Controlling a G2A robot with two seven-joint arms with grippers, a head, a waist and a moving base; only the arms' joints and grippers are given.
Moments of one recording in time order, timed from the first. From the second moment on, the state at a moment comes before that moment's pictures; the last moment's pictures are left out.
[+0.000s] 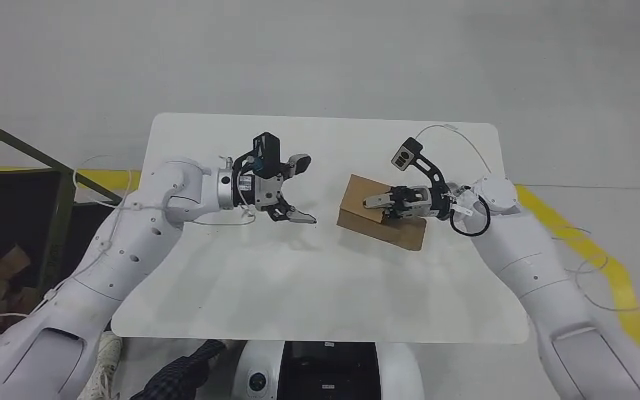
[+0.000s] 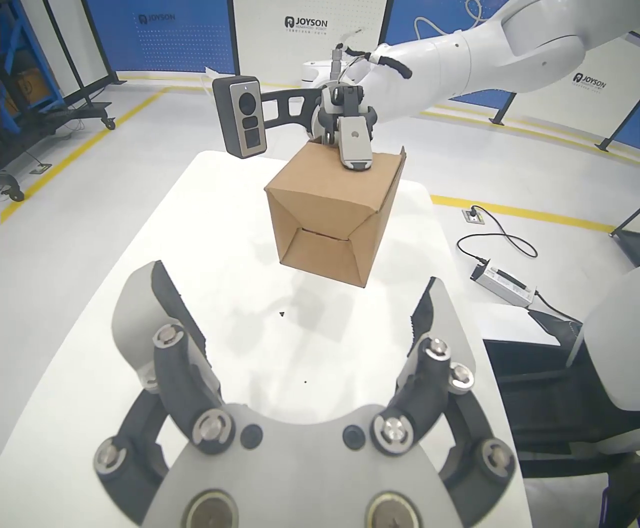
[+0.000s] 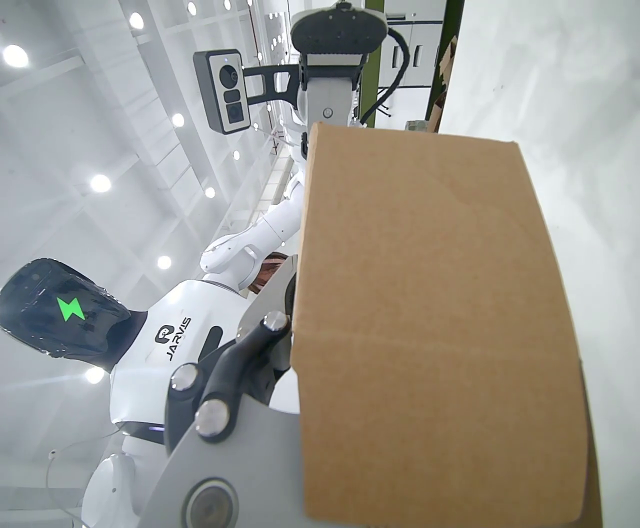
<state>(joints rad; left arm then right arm) 0.89 -0.87 -0.93 -1.49 0.84 -1.01 -0.08 -0.78 -1.16 0.89 -1.02 0.83 -0.25 1.46</state>
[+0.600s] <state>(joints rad) 0.89 -0.92 -0.87 -1.39 1.13 -1.01 0.28 -0.77 -1.19 0.88 -1.00 0.78 -0.32 1.47</state>
